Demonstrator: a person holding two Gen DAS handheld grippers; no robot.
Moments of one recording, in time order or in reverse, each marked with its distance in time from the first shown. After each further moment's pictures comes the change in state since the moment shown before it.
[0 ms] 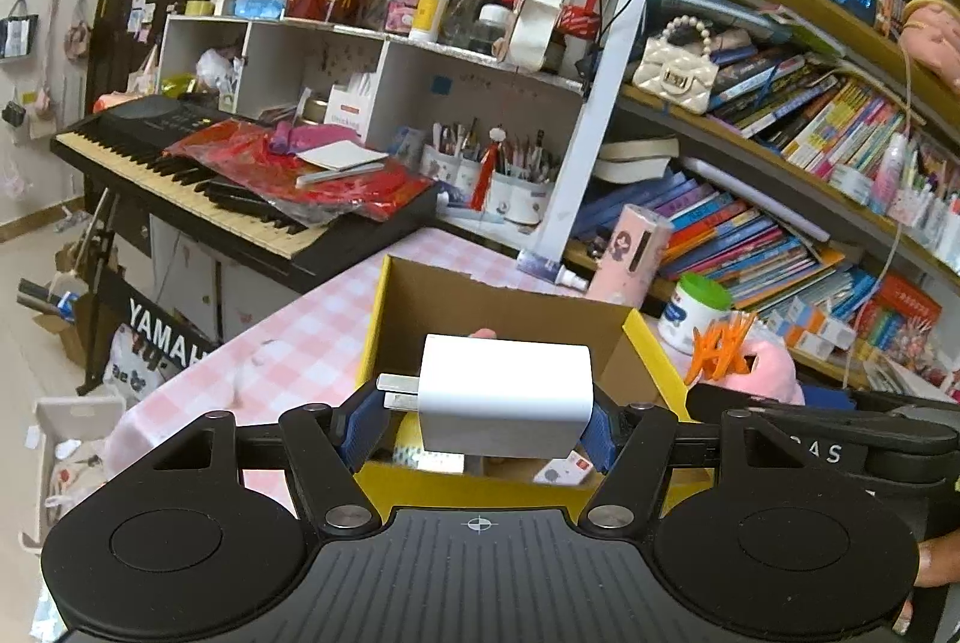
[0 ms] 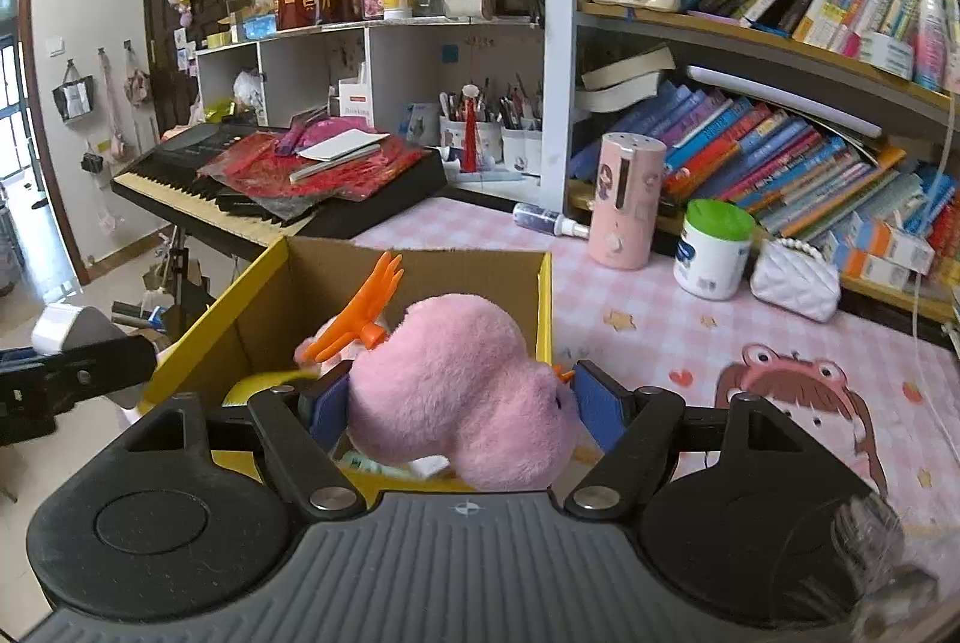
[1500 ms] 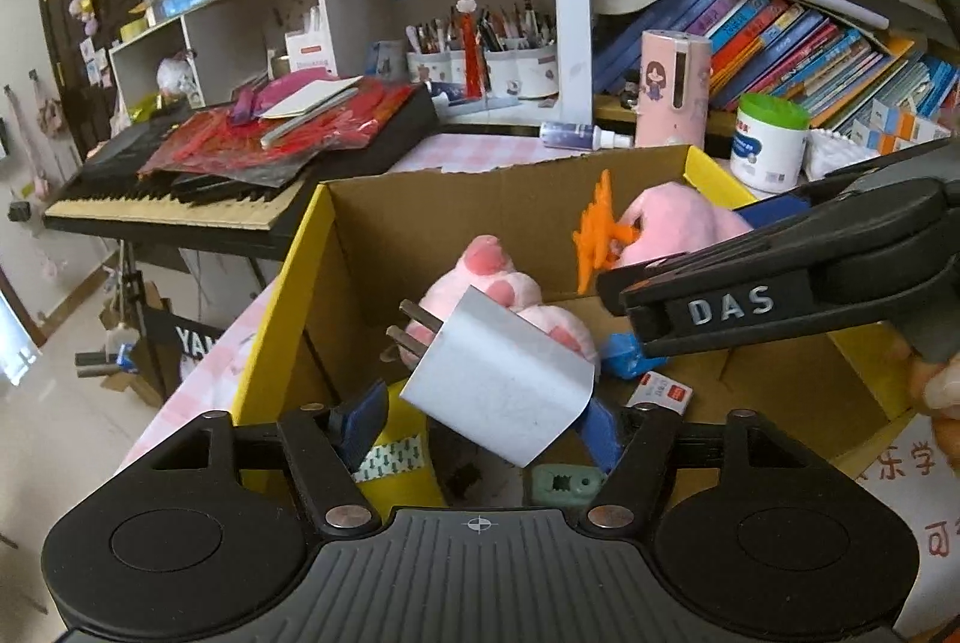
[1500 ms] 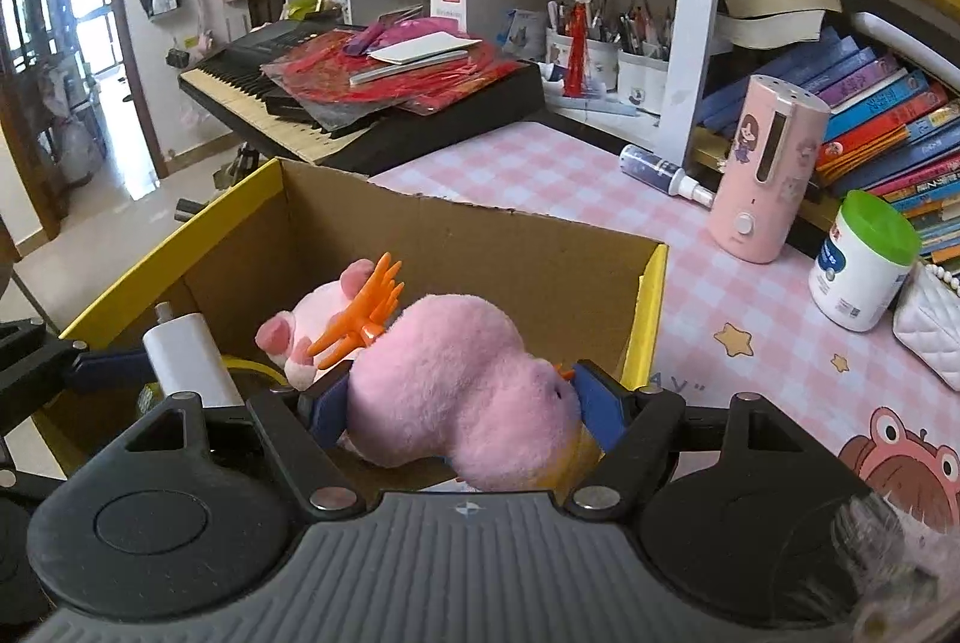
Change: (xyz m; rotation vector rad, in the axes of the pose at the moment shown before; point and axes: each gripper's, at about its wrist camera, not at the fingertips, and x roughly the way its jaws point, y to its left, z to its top) left arm 0.107 -0.051 -0.020 0.291 0.202 0.166; right arm 0.141 -0.018 0.021 -0.152 0.181 0.215
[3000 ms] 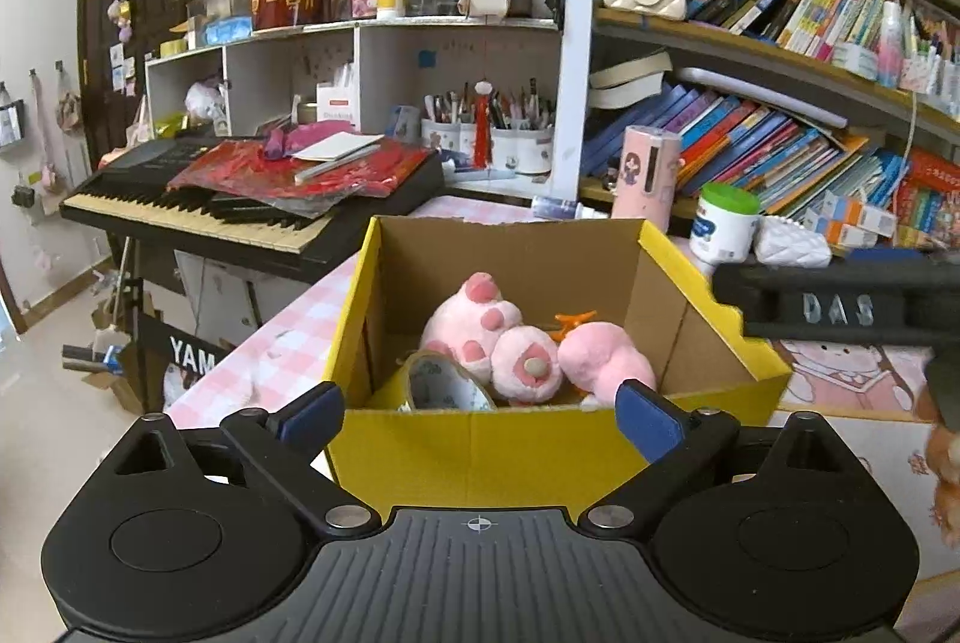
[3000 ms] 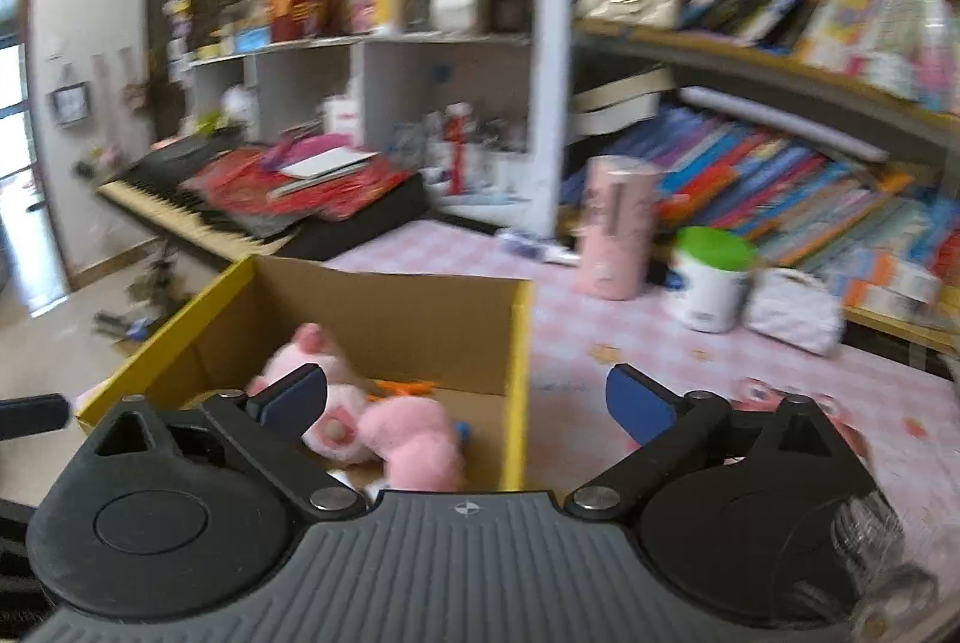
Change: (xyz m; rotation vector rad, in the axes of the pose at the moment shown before) left arm -0.092 0.023 -0.038 -0.096 -0.156 -0.053; right arm -0.116 0.034 -0.045 0.130 -0.233 -0.279
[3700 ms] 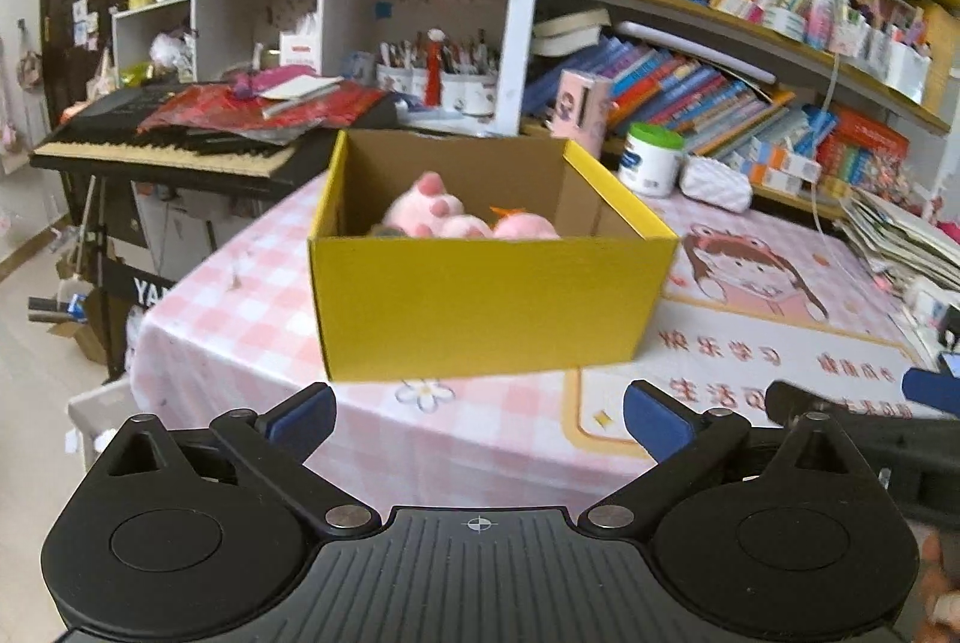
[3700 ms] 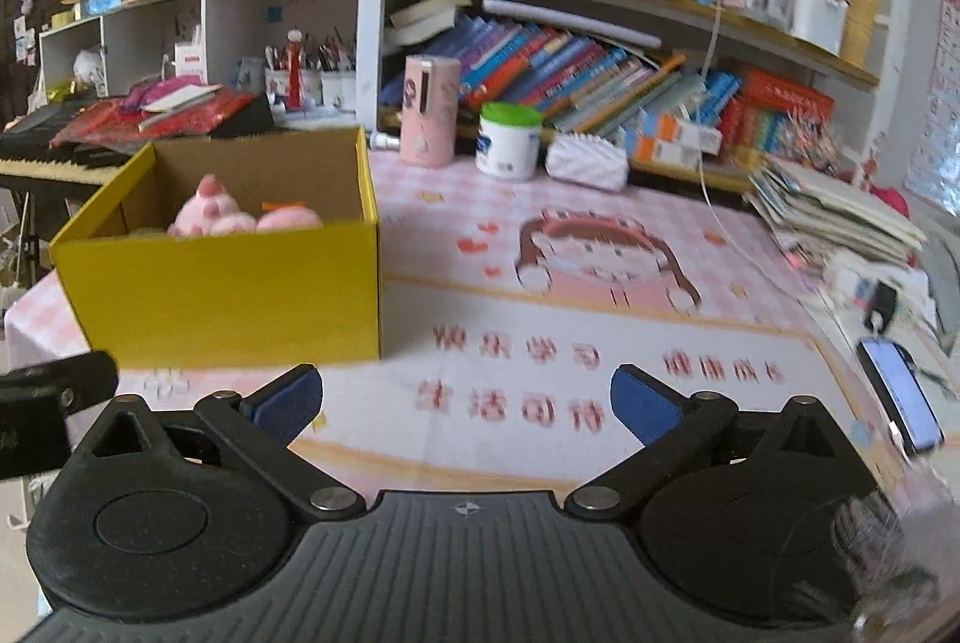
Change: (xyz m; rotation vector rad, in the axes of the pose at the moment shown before) left arm -0.066 0.002 -0.048 -0.001 0.105 -0.123; right arm -0.124 0.026 -0.104 0.127 0.130 -0.332
